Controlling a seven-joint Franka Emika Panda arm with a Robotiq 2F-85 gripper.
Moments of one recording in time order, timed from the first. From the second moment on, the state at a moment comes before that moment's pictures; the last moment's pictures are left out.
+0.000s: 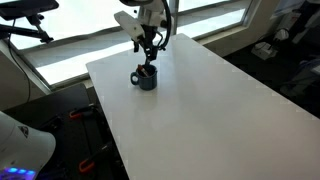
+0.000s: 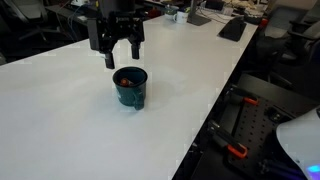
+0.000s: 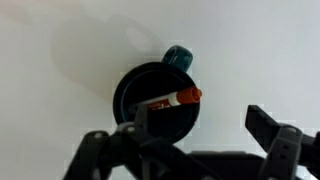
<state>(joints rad) 0.08 0.21 0.12 -2.27 0.23 2.31 -0.08</state>
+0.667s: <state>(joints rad) 0.07 0.34 0.09 -2.26 0.28 2.56 0.14</state>
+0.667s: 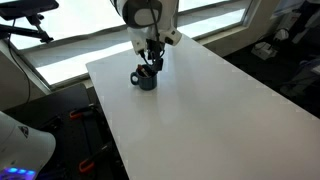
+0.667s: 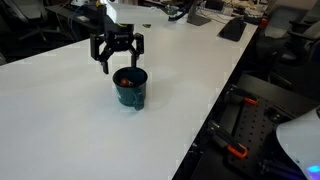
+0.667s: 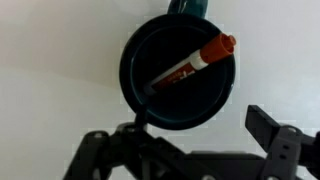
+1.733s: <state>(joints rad) 0.08 0.29 0.10 -2.25 0.24 2.47 0.18</state>
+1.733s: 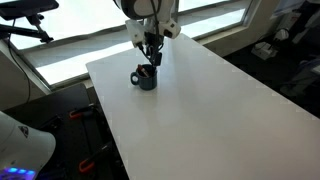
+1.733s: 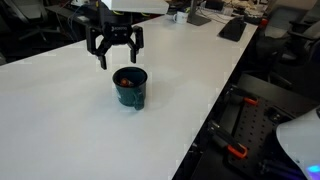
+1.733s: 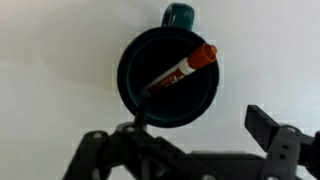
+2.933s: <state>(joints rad) 0.07 0.25 0.13 -2.40 0.30 2.51 -0.23</state>
